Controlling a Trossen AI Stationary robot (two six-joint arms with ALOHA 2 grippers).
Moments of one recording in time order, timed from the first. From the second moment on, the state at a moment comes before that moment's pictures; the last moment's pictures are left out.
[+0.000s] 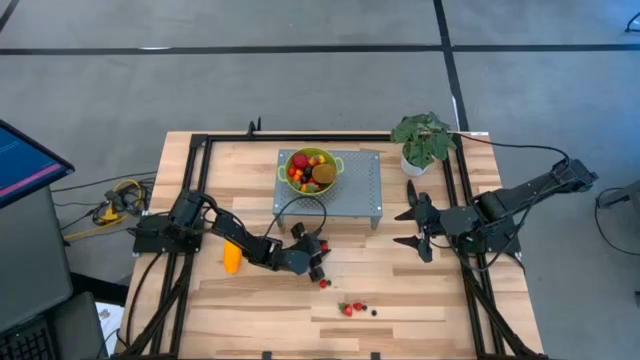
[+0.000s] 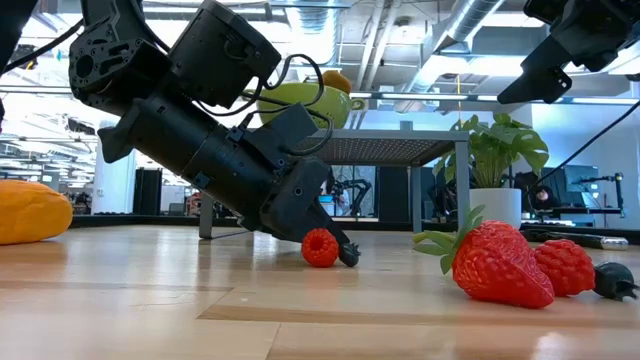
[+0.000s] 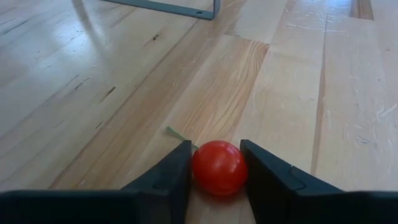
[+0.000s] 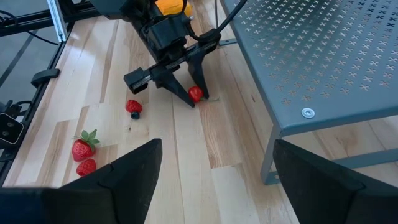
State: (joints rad) left arm -0.30 2.08 0.84 0.59 -0.65 -0.40; right arm 0.40 0.70 0.52 -0.41 0.39 0.42
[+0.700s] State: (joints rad) left arm -0.30 2.08 0.83 0.60 -0.61 -0.40; right arm 0.40 0.70 0.52 -0.41 0.39 0.42
